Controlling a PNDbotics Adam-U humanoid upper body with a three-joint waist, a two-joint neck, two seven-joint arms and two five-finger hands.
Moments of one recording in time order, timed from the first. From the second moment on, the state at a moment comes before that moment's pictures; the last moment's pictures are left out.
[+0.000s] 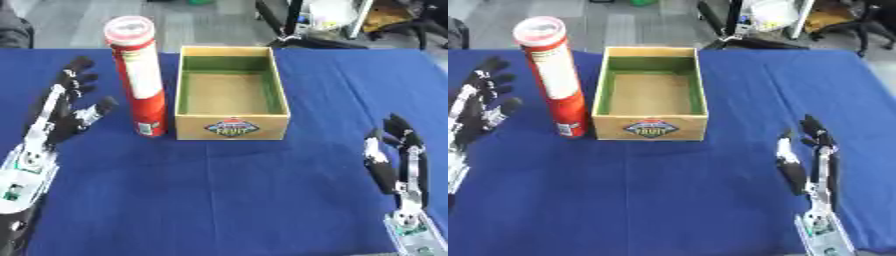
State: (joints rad) left arm -0.64 0.32 -0.14 -1.20 -0.07 -0.22 -0.05; right arm -0.09 -0.19 -0.07 -1.54 0.33 -0.27 -0.48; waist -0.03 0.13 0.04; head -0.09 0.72
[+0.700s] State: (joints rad) left arm -0.74 0.29 -0.16 -1.05 -0.07 -0.22 -0.03; right arm -0.09 -0.19 -0.06 -1.54 0.32 -0.27 -0.47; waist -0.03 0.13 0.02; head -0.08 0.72
